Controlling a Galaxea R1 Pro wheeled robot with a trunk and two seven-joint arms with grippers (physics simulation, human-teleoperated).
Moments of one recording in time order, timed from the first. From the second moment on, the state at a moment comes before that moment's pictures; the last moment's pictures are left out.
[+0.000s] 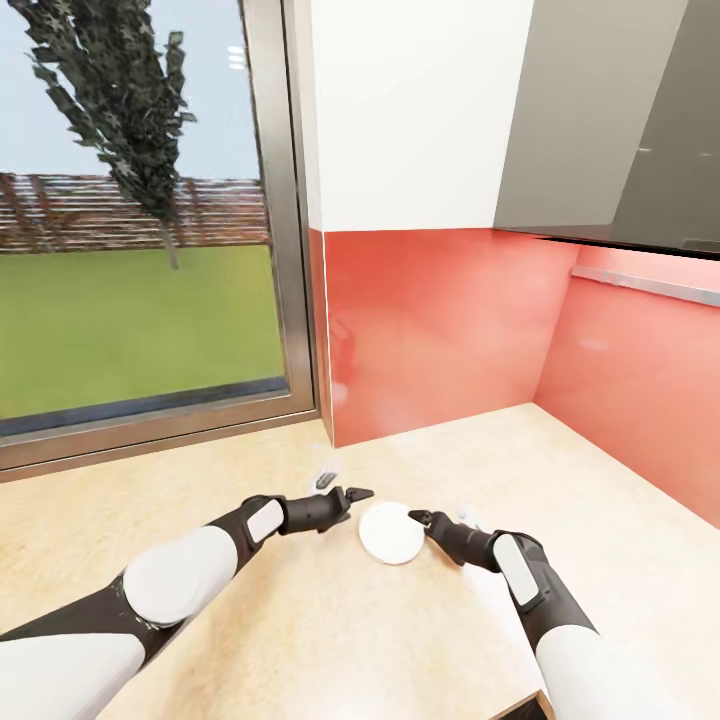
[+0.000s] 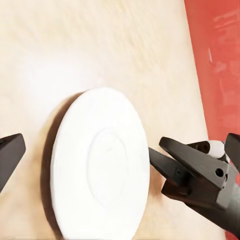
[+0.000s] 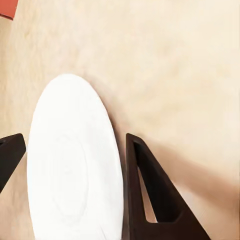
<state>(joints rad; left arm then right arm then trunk) -1.04 -0.13 0.82 -0.01 -0.34 0.48 -0.65 -0.63 0.05 -0.23 -0.72 -0.52 0.71 0.25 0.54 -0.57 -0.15</state>
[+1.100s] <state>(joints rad) -1.03 -0.12 0.82 -0.01 -0.32 0.56 -0.64 -0.63 0.07 -0.23 -0.71 -0.52 0.71 0.26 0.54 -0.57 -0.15</state>
